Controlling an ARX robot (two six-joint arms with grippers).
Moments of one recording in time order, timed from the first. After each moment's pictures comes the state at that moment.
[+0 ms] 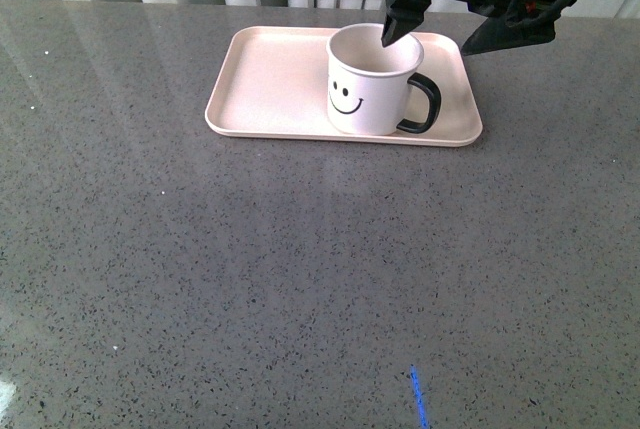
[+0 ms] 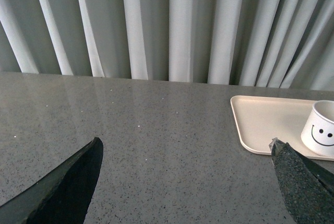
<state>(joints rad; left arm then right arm) 0.00 0.02 0.01 0.00 0.00 0.00 0.13 2.16 1.66 -0.43 -0.13 0.12</state>
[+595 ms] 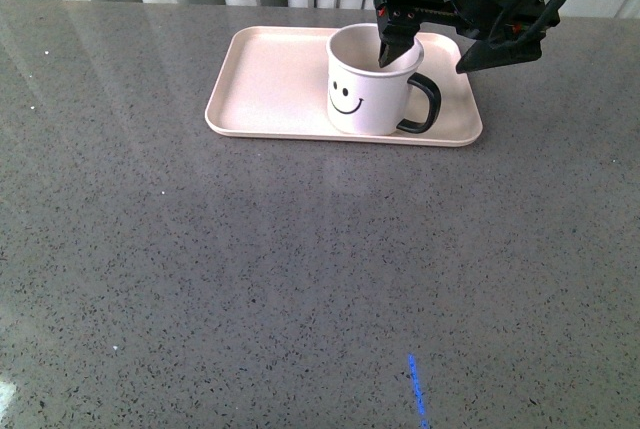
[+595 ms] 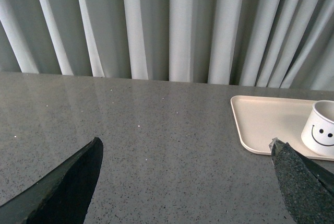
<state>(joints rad) 0.00 0.02 0.01 0.00 0.00 0.00 0.13 2.25 1.73 -0.46 -0.10 0.12</state>
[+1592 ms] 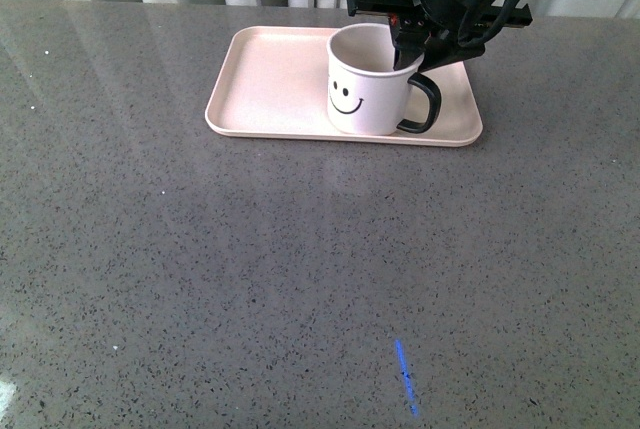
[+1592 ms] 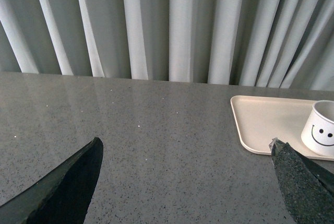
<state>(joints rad) 0.00 0.02 0.01 0.00 0.00 0.00 0.17 2.36 1.91 -0.59 -0.03 0.16</state>
